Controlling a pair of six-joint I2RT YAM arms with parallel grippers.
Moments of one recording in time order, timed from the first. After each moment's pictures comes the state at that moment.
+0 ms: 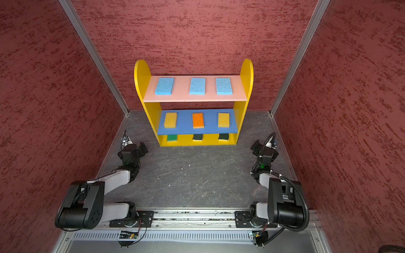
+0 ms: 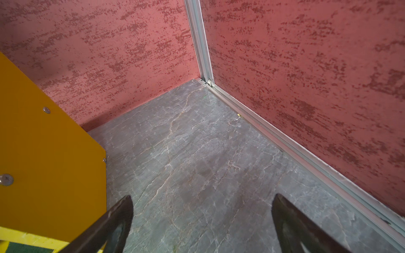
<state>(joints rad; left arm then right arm) -0.02 1.35 0.41 0.52 -0.46 -0.25 -0.17 1.36 0.34 0.75 0.24 0.33</state>
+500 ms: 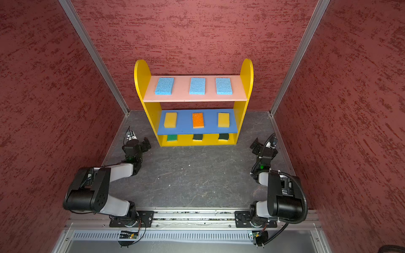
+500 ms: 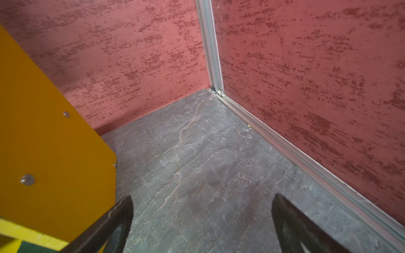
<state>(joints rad) -0.02 1.48 0.47 0.65 -0.35 -0.17 -0.17 1.41 0.32 0.91 0.18 0.29</state>
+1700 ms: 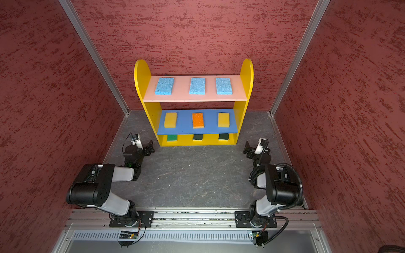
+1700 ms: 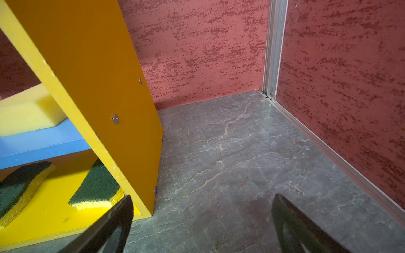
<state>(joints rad) 0.00 1.54 0.36 0.89 -0.13 -0.11 -0.14 1.55 0.22 1.23 -0.06 0.17</state>
